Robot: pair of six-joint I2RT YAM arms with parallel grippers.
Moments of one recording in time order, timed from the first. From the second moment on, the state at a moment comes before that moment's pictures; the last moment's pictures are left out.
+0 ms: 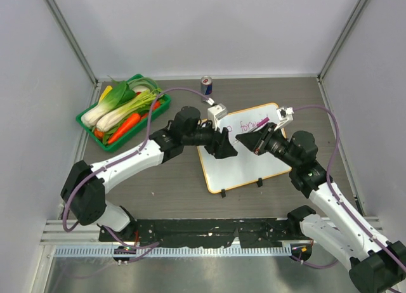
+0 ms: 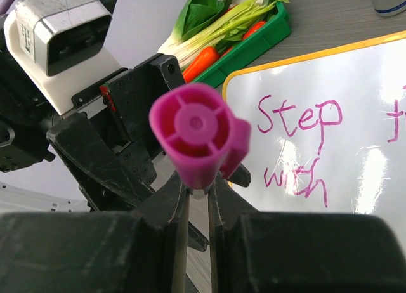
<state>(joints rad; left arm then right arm) -0.79 1.48 1.11 -0.03 0.53 -0.31 0.40 0.77 0.59 0.13 -0.40 0.71</state>
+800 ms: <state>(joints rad) -0.81 1.46 1.12 0.03 0.59 -0.26 0.39 0.77 0.59 0.15 -0.45 0.75</state>
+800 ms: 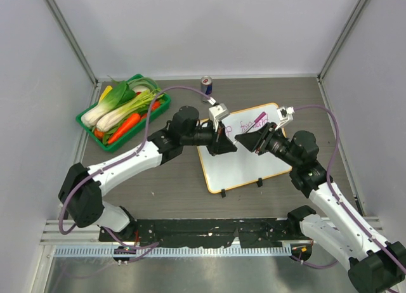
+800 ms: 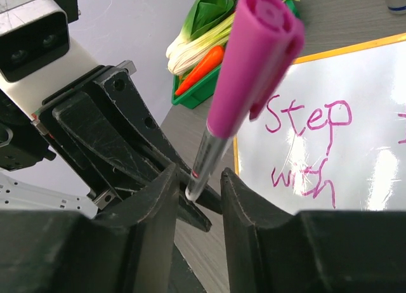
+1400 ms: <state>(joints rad) -0.80 1.36 1.07 -0.05 0.59 -0.25 0.39 0.81 0.59 0.29 -0.61 0.77</state>
